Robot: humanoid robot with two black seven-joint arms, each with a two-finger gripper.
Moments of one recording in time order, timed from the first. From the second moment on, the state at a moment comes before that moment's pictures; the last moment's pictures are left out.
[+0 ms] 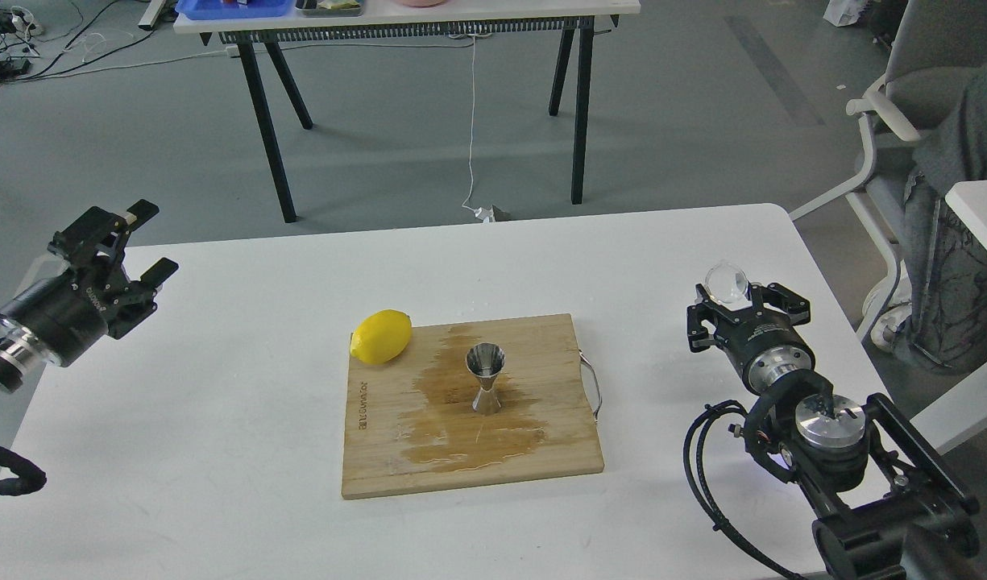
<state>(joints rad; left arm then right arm) -0.48 0.63 -0.87 -0.81 0.80 -0.49 -0.49 0.10 -0.13 1.37 1.30 0.30 -0.28 0.13</state>
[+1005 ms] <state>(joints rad) -0.47 0.63 -0.87 -0.81 0.80 -0.49 -0.49 0.11 -0.04 1.52 1.19 0.33 -0.48 0.12</state>
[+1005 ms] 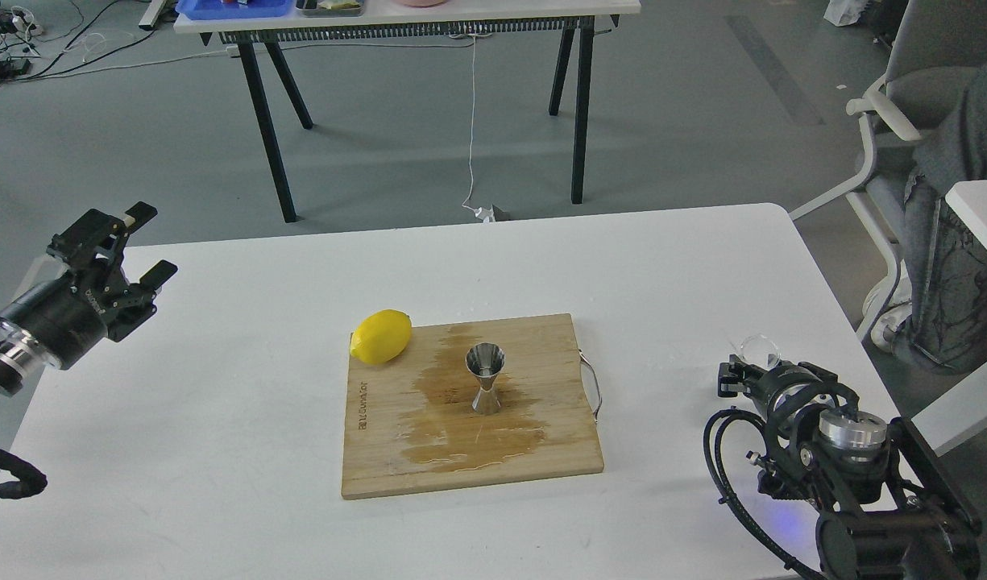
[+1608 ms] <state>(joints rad) -0.47 0.63 -0.87 -0.81 0.80 -0.49 -0.49 0.15 -0.04 1.52 1.13 0.33 -0.48 0.10</state>
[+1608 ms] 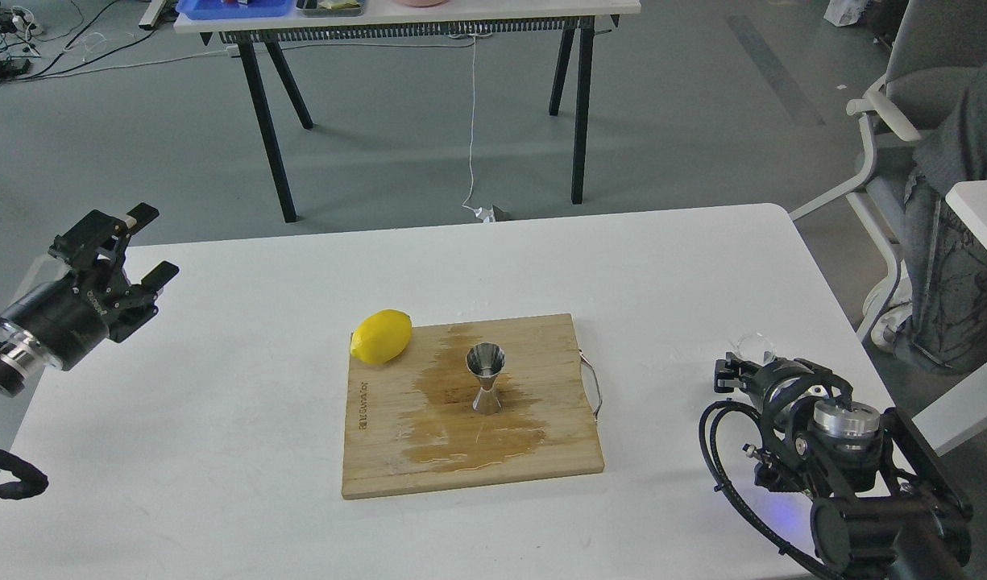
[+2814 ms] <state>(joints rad) -0.47 0.63 -0.87 -0.81 0.80 -0.49 -0.49 0.15 -0.06 1.53 1.19 0.33 -0.48 0.10</state>
